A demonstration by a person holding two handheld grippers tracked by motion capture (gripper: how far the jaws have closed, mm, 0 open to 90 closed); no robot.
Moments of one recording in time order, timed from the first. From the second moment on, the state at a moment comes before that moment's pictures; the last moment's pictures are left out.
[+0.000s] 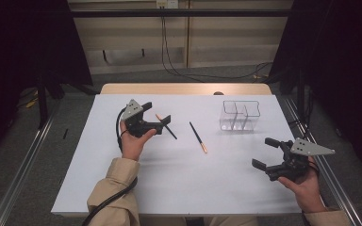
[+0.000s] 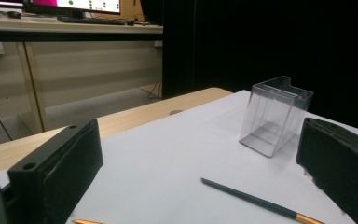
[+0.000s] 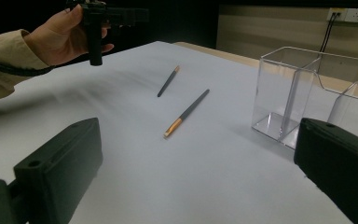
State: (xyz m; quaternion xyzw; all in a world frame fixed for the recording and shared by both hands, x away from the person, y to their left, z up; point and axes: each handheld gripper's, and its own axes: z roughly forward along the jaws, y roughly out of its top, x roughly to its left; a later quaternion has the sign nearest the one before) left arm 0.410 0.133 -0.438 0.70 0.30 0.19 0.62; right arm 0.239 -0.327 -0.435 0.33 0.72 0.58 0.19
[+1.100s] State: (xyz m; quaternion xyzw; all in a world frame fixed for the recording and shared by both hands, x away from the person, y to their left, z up) left arm 0.441 0.114 -0.451 0.76 0.38 0.19 0.49; right arm 0.238 -0.327 -0.435 0.33 0.72 0.57 0.19
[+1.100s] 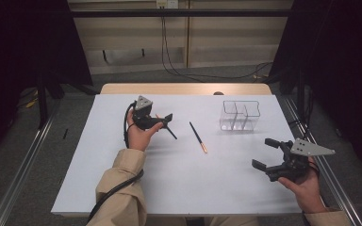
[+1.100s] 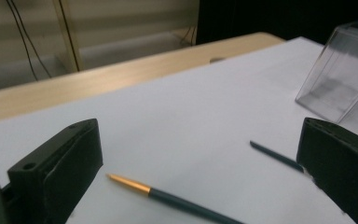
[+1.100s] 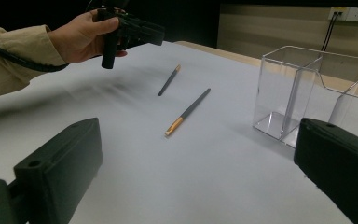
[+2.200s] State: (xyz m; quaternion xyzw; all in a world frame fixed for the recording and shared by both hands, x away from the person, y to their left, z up) left arm 0.466 0.080 -0.451 0.82 0.50 0.10 0.27; right arm 0.238 -0.327 -0.436 0.33 0.73 0.57 0.19
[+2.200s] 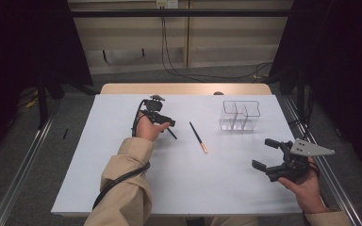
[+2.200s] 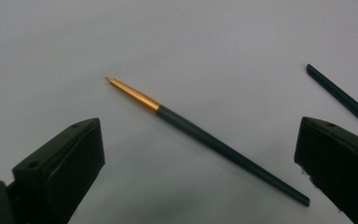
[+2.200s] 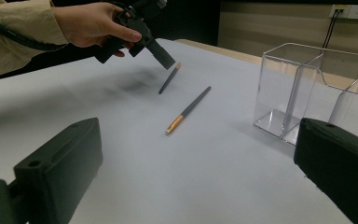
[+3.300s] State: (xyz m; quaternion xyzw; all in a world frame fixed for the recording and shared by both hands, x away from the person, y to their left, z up) left arm 0.464 0.056 -0.462 0.83 0.51 0.10 0.19; right arm 0.239 -0.328 -0.437 0.33 0.73 0.57 0.19
